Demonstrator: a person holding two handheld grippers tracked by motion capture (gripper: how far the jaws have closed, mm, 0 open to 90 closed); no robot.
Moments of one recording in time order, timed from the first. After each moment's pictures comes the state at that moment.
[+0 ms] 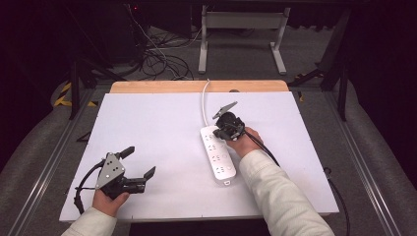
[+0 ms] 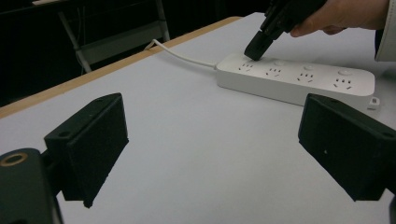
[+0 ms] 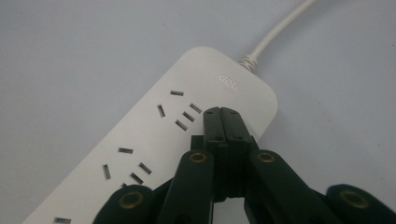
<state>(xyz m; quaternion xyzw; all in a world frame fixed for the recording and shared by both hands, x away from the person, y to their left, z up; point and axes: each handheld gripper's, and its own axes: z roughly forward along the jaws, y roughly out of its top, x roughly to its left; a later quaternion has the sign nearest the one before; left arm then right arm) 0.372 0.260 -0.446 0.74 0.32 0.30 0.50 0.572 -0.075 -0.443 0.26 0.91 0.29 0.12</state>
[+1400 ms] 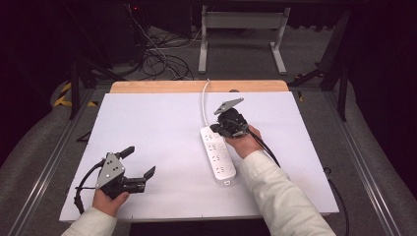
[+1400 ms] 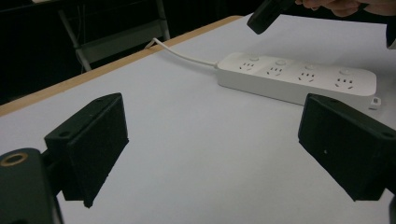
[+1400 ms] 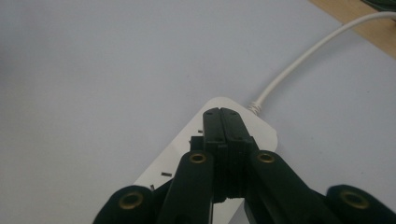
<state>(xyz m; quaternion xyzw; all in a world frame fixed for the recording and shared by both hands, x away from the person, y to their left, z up) 0.373 0.261 -0.447 0.75 0.32 0.30 0.50 0.554 -0.077 -0.410 0.26 0.89 0.36 0.13</state>
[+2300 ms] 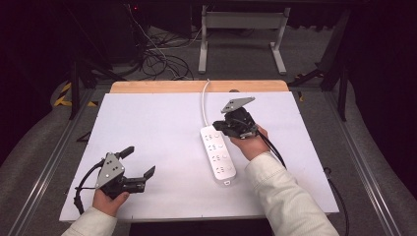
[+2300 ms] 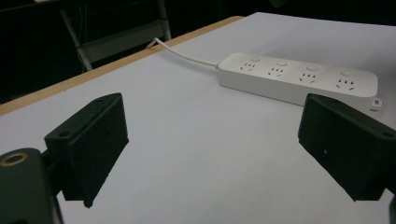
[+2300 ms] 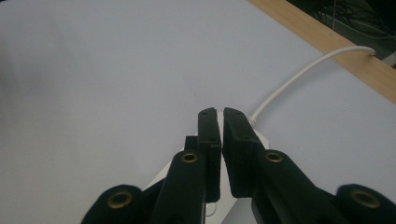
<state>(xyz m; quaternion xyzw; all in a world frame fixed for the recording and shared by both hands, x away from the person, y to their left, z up) 0.373 0.261 -0.447 0.74 0.32 0.30 0.50 0.533 -0.093 -0.383 0.24 0.87 0.40 0.15</state>
